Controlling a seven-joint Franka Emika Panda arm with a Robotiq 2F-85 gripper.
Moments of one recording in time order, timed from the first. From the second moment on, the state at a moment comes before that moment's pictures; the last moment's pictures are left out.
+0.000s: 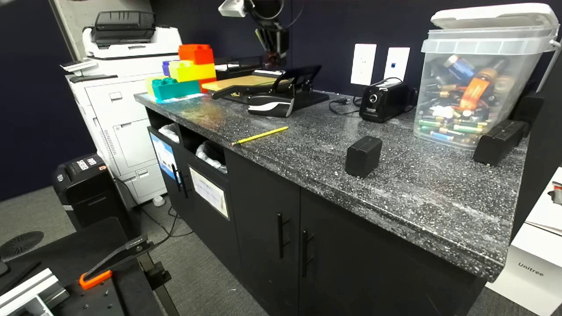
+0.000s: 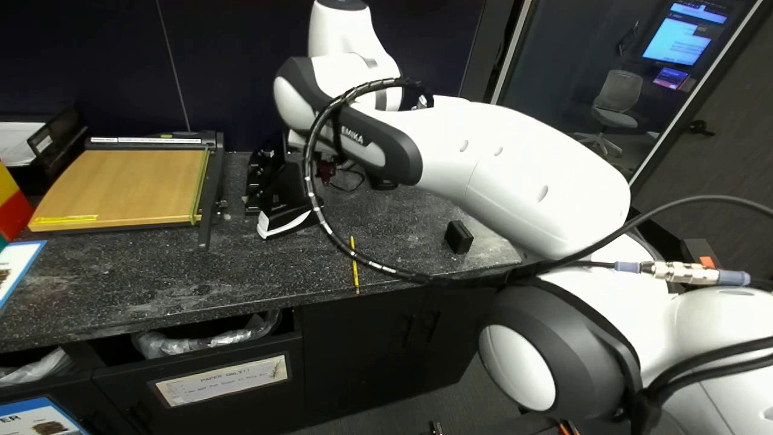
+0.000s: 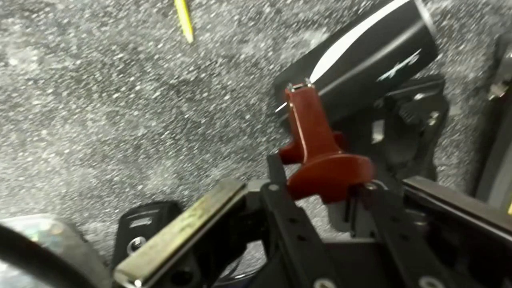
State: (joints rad) arm 0.38 1.15 -0.05 -0.41 -0.09 1.89 0.60
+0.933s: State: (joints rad) arm 0.15 1.32 -0.08 -0.46 -0.09 1.87 0.61
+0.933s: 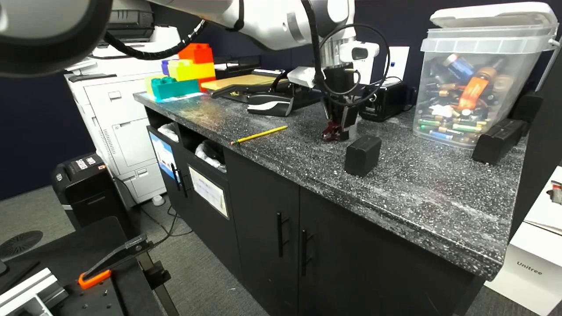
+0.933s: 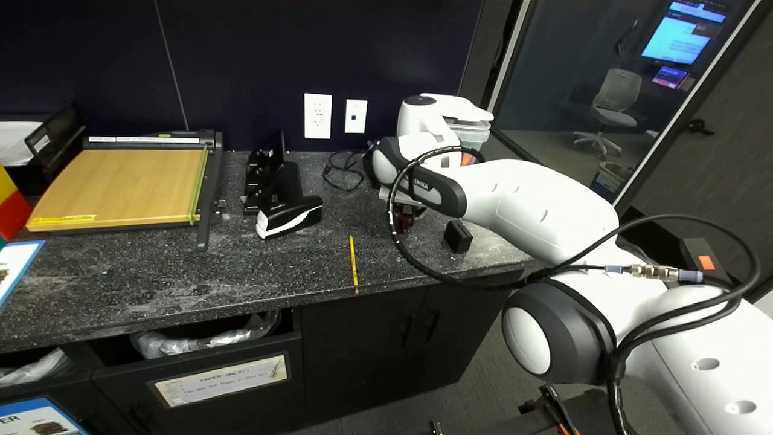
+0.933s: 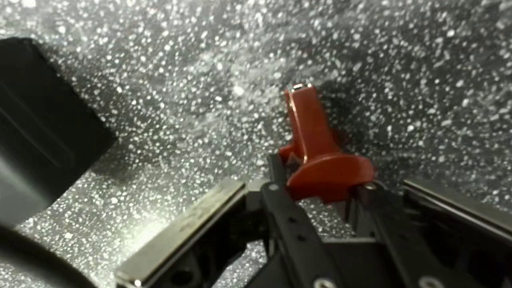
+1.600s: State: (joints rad) arm 0.15 1.31 -0.08 -0.45 -0.09 1.86 0.61
